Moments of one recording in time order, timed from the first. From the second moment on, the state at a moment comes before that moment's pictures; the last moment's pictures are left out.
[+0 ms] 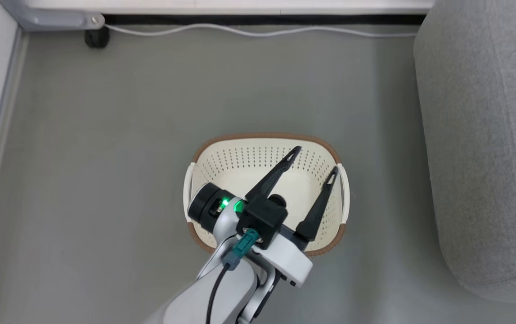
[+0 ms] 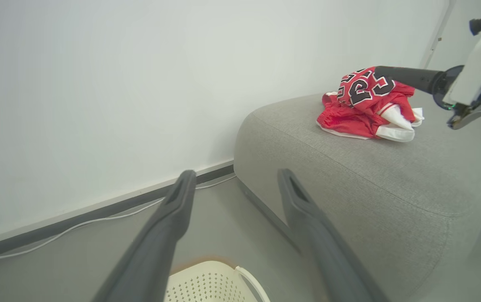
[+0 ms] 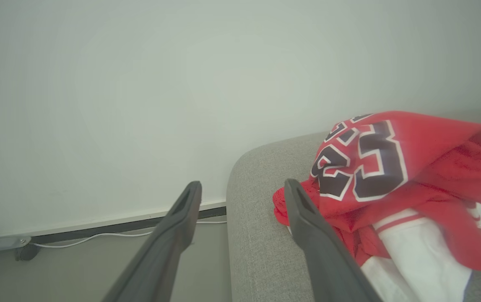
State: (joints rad) left arm -0.55 0.05 -0.89 0.28 -0.42 0.23 -0.26; right arm -0.54 -0.52 0.08 0.56 0.68 0.13 -0.26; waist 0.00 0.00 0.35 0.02
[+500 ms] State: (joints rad) left arm -0.31 0.05 -0.60 0.31 -0.32 0.12 -0.26; right arm -0.39 -0.40 0.19 0.45 0.59 0.13 -0.26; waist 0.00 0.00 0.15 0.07
